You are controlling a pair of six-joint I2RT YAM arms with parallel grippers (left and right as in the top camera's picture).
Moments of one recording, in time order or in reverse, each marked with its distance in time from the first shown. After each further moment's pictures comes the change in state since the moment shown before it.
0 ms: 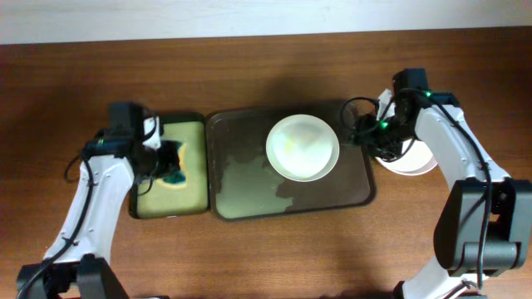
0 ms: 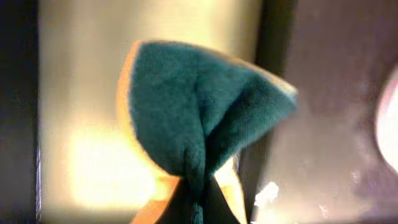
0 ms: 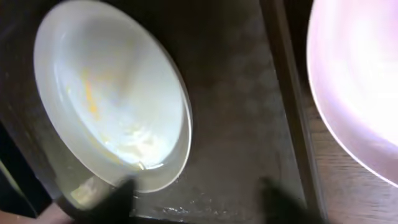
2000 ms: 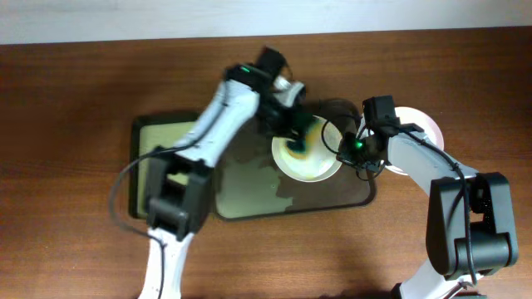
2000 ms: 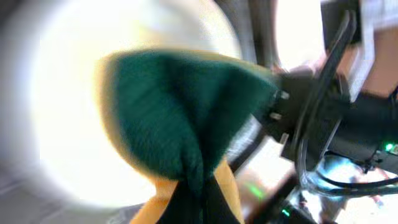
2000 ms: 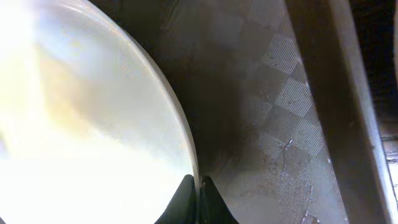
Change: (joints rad) left arm -0.515 0.754 0.920 -0.266 0.474 -0.051; right arm 0.120 -0.004 -0.293 0.433 0.147 0.180
